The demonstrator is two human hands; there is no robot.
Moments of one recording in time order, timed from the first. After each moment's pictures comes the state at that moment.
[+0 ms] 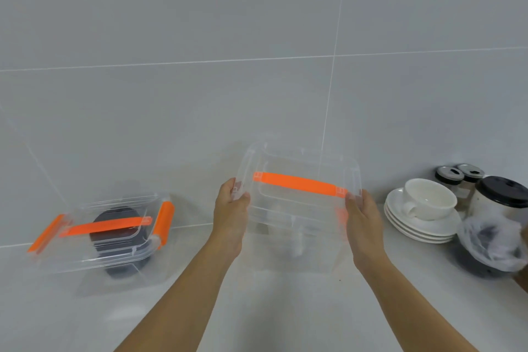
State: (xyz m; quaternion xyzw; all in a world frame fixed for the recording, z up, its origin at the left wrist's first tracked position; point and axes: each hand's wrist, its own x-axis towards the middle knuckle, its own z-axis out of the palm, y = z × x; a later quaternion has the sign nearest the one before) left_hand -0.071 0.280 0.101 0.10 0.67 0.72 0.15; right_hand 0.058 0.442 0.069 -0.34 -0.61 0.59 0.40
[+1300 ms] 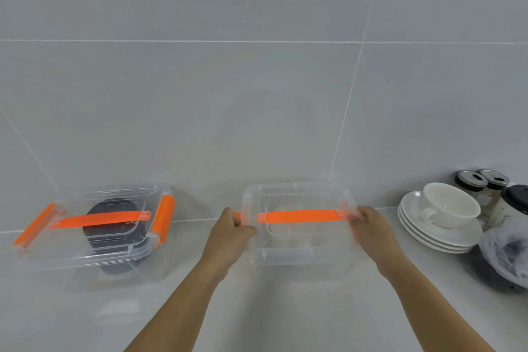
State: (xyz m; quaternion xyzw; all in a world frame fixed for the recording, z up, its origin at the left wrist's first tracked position) left_hand -0.090 0.258 0.061 0.11 0.82 0.53 0.21; right_hand 0.044 0.478 0.046 -0.40 -0.78 0.44 0.18
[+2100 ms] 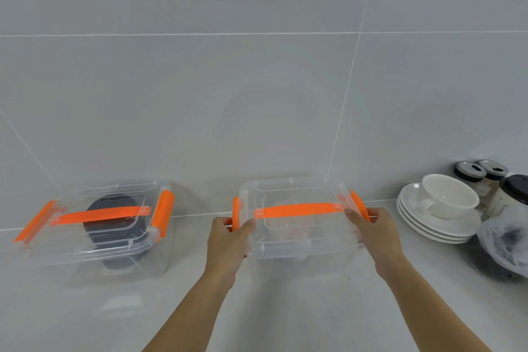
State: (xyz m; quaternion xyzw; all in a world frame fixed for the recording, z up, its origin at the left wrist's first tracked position) left_hand -0.069 0.257 0.050 0.00 0.75 0.64 0.19; right_hand 0.054 0.472 0.032 -0.44 -0.67 0.54 0.25
